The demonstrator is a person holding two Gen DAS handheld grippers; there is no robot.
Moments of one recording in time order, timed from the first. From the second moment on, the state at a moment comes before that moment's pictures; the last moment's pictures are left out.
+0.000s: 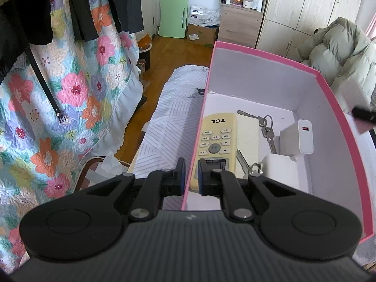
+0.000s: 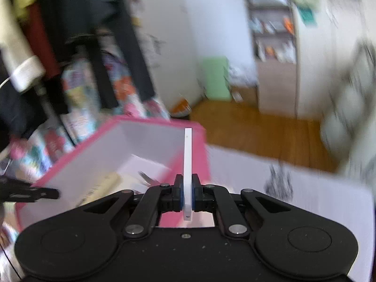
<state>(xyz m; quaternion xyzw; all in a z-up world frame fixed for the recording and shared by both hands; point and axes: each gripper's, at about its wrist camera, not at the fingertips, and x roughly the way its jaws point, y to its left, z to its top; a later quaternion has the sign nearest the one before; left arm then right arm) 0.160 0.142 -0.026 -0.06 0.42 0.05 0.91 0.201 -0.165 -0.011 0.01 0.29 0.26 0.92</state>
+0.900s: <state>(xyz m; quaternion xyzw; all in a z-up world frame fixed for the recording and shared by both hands) 0.160 0.143 -0.025 -0.06 0.41 0.04 0.91 0.244 0.006 -0.032 -0.39 0.37 0.32 0.78</state>
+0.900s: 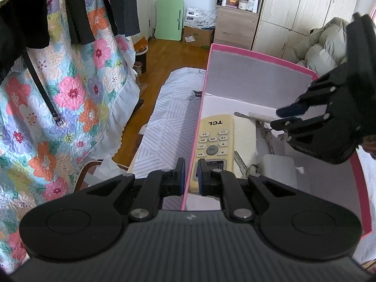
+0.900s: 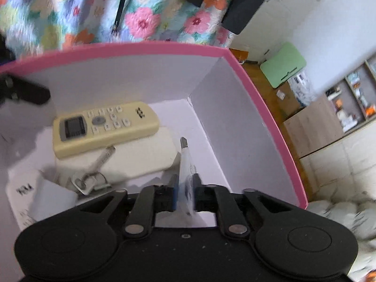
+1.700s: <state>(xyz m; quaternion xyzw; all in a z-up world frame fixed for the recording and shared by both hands) 0.160 0.144 -0.023 -0.06 0.41 0.03 0.91 0.176 -0.161 -0.049 -0.11 0.37 0.27 0.88</state>
